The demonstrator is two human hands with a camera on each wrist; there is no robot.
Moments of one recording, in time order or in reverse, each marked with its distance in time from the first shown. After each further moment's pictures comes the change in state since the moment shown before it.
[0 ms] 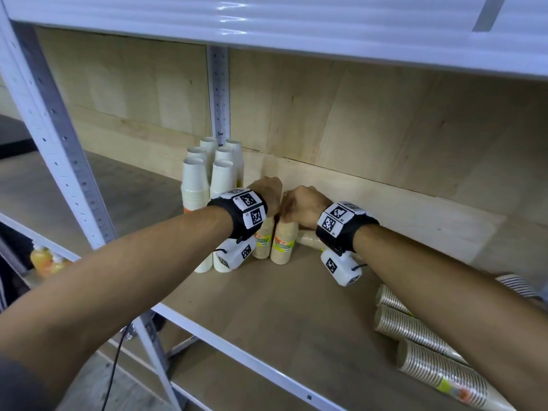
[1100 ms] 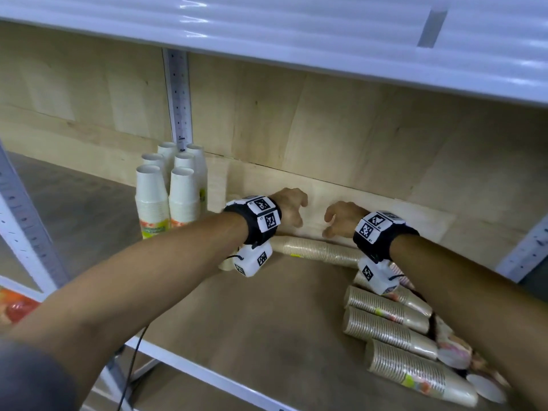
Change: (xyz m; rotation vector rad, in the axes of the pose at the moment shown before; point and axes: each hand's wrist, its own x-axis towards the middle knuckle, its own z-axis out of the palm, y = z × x) left_hand 0.023 0.076 0.009 -0.252 -0.207 0.351; right_hand -0.042 0.128 -0.045 -0.195 -0.042 0.331
